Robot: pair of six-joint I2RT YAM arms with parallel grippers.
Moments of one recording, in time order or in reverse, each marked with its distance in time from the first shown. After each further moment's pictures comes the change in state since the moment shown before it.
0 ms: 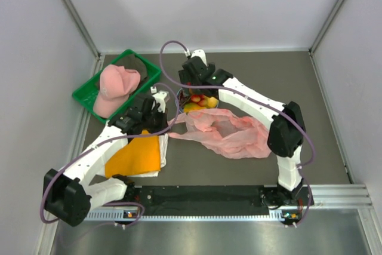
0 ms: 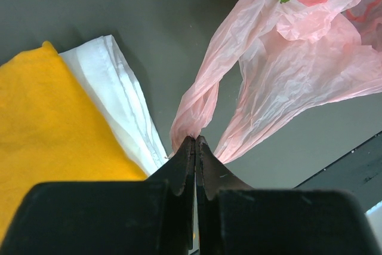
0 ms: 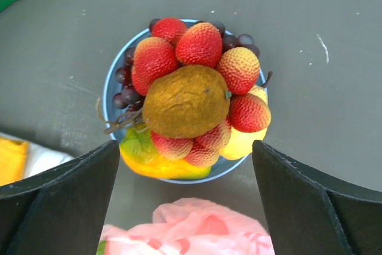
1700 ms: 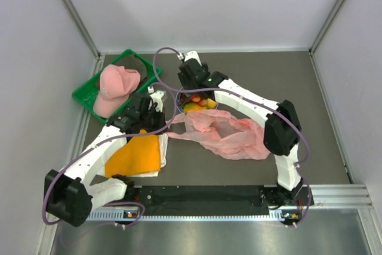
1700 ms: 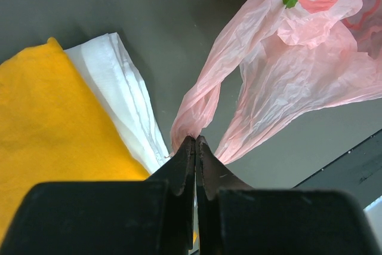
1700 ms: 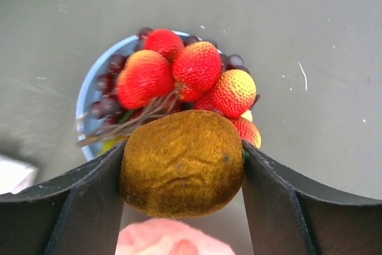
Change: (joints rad) left arm 0.051 0.000 -0.018 0.008 0.046 0.007; right arm 0.009 0.079 0.014 0.066 0.062 -0.173
